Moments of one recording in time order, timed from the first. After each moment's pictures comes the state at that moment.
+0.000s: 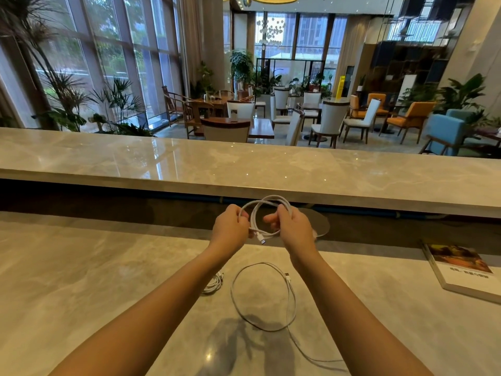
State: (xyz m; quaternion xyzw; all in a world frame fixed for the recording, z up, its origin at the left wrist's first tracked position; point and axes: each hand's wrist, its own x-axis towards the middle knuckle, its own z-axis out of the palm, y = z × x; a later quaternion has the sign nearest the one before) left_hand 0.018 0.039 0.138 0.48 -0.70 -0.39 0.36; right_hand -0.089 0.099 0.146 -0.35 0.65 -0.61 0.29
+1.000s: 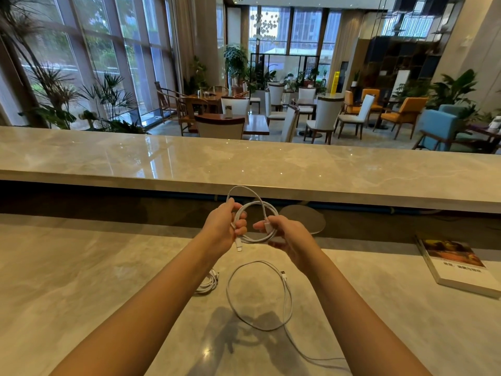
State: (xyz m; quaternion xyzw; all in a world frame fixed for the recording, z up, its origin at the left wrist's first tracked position) left_hand 0.016 0.028 0.150 0.37 -0.41 -0.74 0.37; right_hand -0.113 0.100 0.130 -0.38 0.61 -0.52 0.45
